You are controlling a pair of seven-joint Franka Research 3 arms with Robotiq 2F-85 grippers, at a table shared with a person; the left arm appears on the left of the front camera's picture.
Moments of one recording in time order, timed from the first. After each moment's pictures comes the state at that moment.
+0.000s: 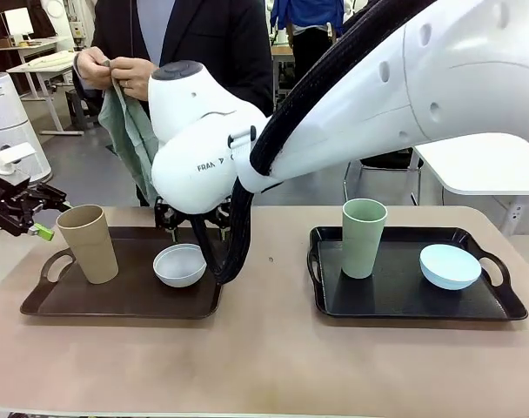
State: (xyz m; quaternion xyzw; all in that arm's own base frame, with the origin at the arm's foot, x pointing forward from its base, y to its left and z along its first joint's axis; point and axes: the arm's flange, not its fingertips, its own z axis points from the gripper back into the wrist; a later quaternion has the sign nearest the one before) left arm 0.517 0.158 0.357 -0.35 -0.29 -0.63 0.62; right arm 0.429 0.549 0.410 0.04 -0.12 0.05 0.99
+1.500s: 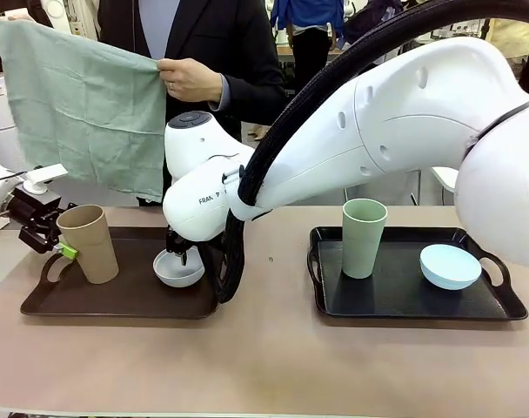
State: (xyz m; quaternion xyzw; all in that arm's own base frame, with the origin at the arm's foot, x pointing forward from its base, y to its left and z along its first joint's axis) left arm 0.521 0.111 0.312 -0.41 -0.26 -0.64 0.60; right arm 0.459 0.552 0.334 0.04 -0.08 0.04 1.00
